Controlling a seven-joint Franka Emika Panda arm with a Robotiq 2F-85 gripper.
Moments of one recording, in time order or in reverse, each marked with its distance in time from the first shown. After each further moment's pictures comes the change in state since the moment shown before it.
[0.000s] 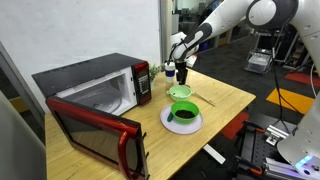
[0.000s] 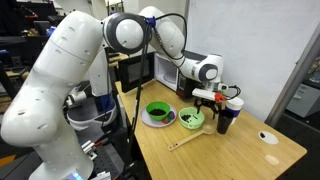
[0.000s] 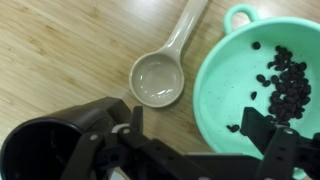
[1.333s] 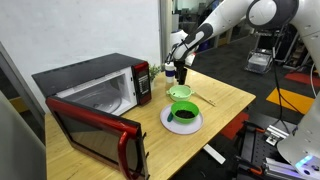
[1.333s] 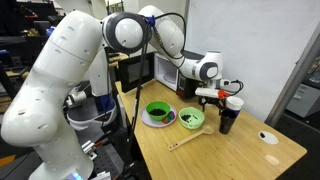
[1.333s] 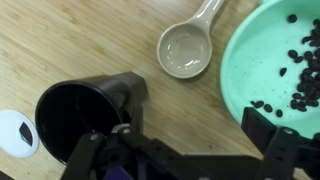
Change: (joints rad) arm 0.005 -0.005 -0.007 0.005 -0.067 0.111 0.015
